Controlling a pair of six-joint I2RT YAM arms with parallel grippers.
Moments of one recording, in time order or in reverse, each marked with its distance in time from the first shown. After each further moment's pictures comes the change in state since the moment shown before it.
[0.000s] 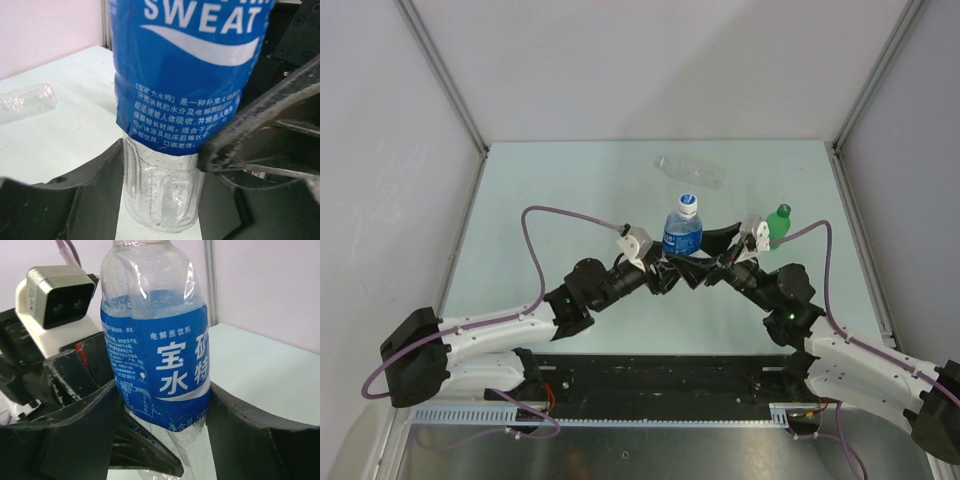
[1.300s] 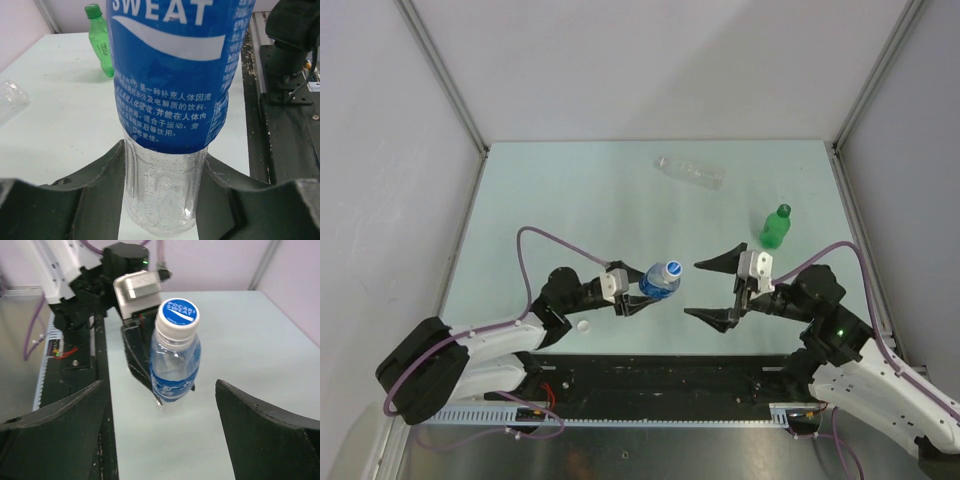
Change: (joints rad) left arm 0.261 -0.035 -0.346 0.211 0.609 0.290; right arm -0.031 -0.293 0.138 -0.745 -0.354 -0.392
